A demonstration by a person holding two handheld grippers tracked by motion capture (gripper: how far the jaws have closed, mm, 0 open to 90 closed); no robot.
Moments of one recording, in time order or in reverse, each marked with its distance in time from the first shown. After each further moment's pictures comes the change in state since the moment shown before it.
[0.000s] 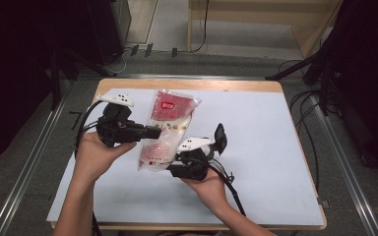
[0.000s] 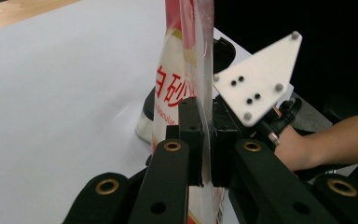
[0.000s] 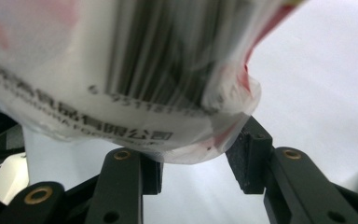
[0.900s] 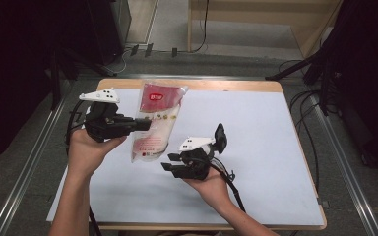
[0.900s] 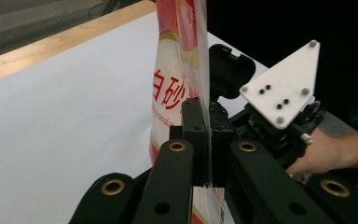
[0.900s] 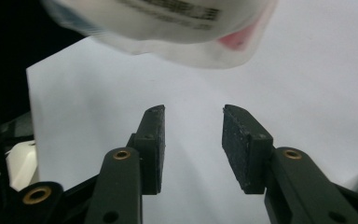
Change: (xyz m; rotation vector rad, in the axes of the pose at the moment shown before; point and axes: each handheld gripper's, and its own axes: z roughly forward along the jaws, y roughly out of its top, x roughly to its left) left arm 0.020 -0.006 -0.017 -0.094 0.076 0.061; right arm -0.001 0.002 -0.004 0.024 0.050 -0.052
